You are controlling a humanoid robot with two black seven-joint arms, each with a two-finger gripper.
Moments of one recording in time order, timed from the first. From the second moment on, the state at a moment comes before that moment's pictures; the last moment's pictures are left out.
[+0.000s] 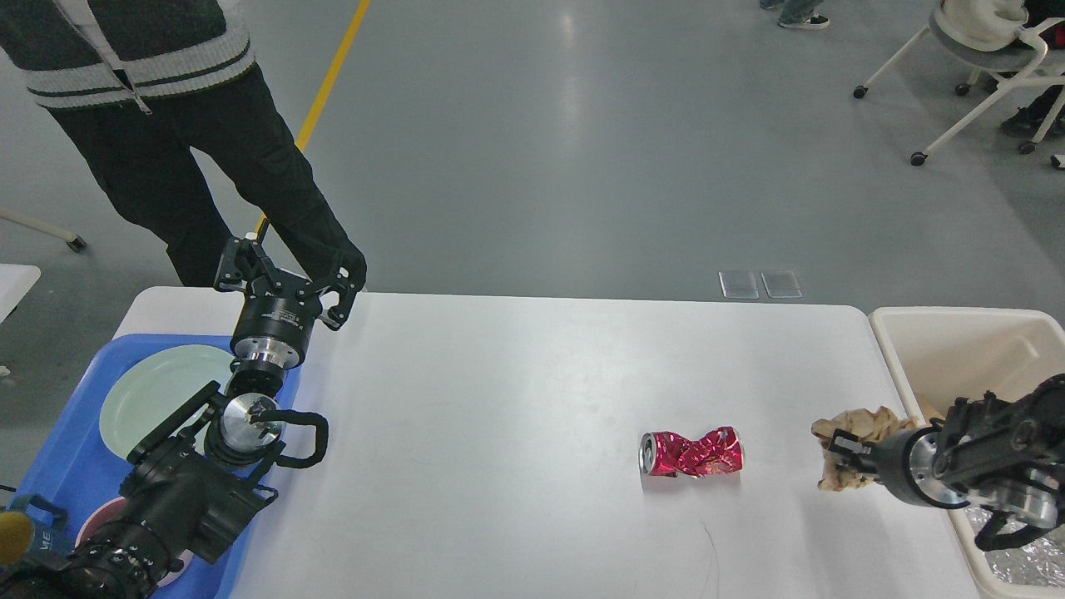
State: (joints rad) left arm -0.59 0.09 -1.07 -0.58 -0.01 -0.38 -0.39; right arm 1.51 -0.53 -1.25 1.48 -0.07 -0.23 0.06
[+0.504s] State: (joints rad) left arm -0.59 0.09 -1.07 -0.58 -0.01 -0.38 -0.39; right arm 2.26 -0.49 -1.19 1.59 -0.10 0.54 0.06
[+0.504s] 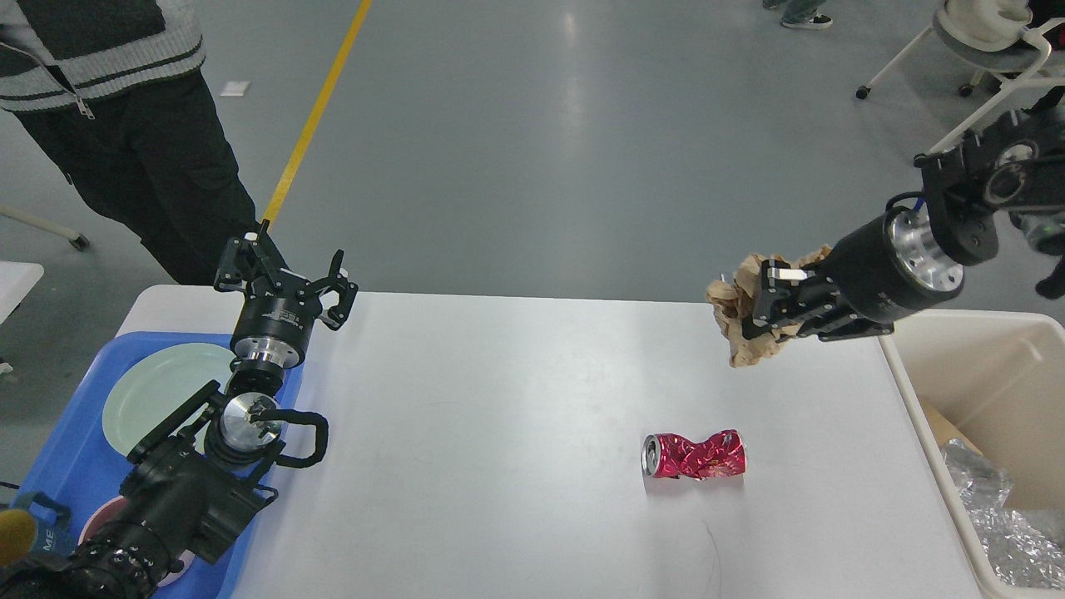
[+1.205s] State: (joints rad) left arm -0.59 0.09 -1.07 -0.58 -0.01 -0.38 -0.39; right arm 1.52 -0.59 -1.31 0.81 -0.09 0.17 0.05
